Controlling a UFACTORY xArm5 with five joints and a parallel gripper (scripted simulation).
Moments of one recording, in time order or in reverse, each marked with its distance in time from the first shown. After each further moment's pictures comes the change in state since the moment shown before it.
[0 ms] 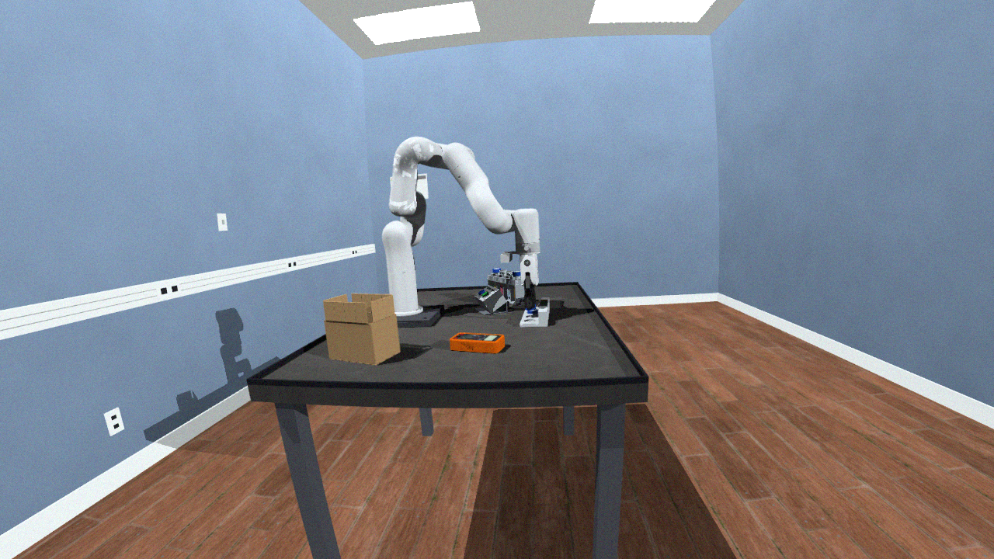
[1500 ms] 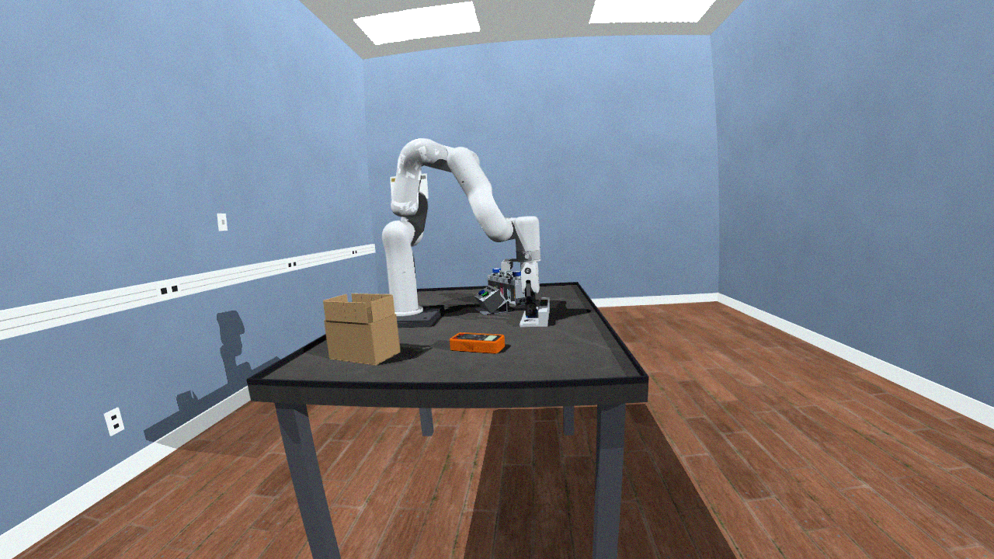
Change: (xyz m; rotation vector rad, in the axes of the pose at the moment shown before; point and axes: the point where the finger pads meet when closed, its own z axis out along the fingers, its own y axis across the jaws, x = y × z) arm -0.001 0.000 0.024 0.000 -0.001 0.000
